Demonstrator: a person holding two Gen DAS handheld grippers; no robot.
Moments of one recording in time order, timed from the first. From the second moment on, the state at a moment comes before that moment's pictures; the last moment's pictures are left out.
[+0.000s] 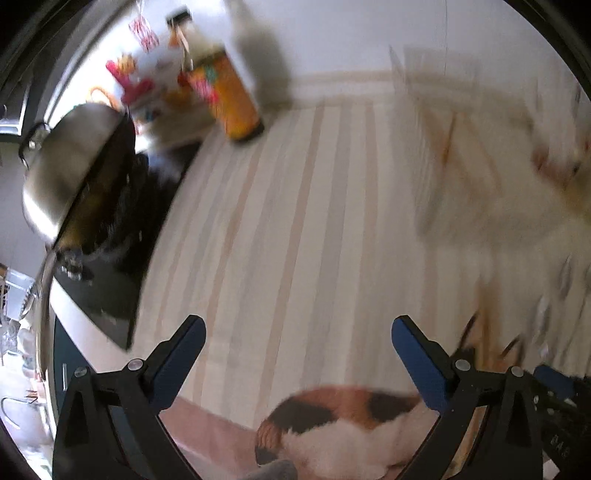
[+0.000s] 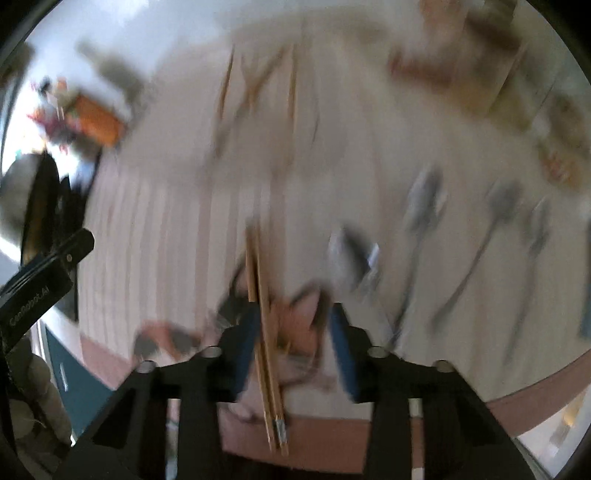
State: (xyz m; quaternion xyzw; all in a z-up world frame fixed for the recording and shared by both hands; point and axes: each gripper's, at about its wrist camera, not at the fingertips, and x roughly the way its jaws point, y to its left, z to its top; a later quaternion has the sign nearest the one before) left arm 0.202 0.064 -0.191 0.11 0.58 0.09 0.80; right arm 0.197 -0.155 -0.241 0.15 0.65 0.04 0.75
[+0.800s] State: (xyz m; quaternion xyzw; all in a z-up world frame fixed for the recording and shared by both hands) left arm 0.167 -0.036 -0.262 0.06 0.68 -0.08 0.72; right arm 0.143 -0.209 -0.291 0.14 0.69 -0.03 0.71
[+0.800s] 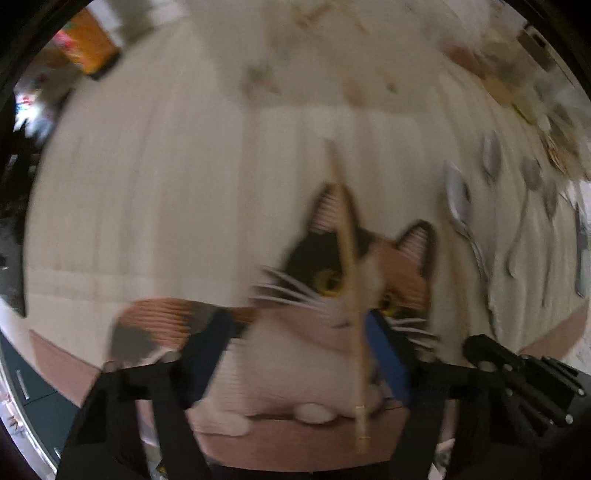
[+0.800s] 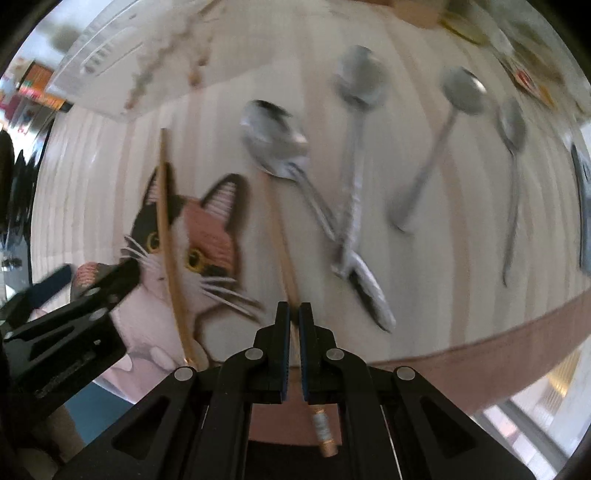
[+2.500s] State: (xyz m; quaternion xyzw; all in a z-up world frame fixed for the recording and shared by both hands) left arm 0.192 0.027 -0.264 0.08 0.70 -0.06 0.70; right arm 0.140 -0.088 -0.292 0.06 0.73 0.00 0.68
